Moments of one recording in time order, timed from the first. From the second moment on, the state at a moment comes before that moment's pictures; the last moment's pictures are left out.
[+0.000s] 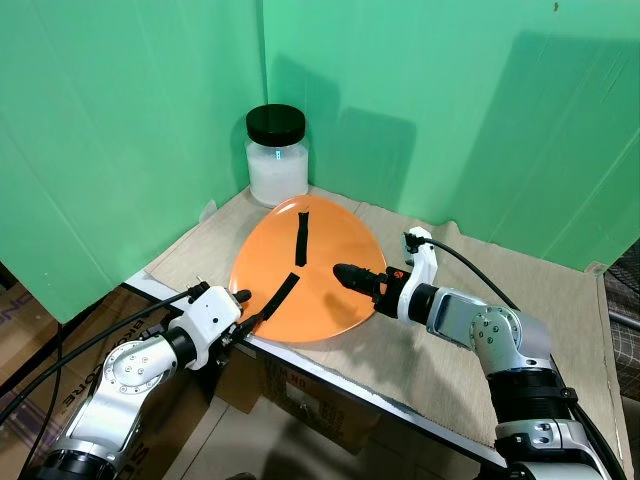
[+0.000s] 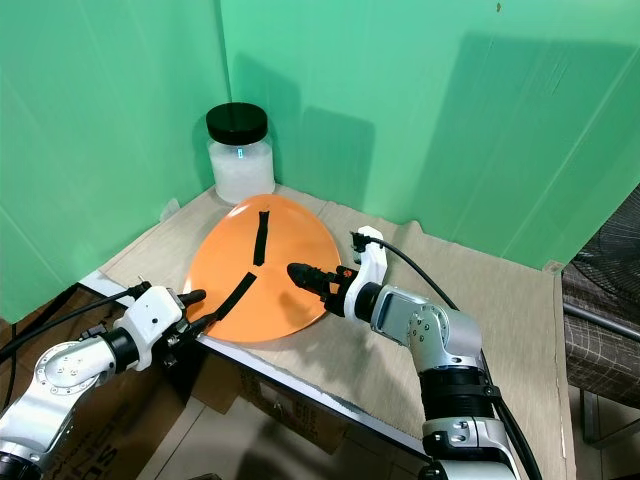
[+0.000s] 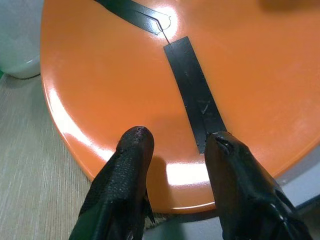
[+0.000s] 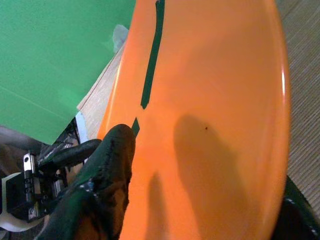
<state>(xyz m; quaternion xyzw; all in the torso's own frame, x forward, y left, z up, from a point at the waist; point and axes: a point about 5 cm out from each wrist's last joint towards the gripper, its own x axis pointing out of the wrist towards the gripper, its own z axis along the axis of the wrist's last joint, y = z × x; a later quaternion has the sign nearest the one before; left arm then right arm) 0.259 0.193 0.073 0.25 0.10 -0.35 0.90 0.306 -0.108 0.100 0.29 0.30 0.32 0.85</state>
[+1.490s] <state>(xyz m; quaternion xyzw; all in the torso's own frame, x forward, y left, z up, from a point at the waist) 0.259 0.197 0.205 0.16 -0.09 -0.18 0.97 0.288 -0.141 0.140 0.32 0.19 0.27 0.89</state>
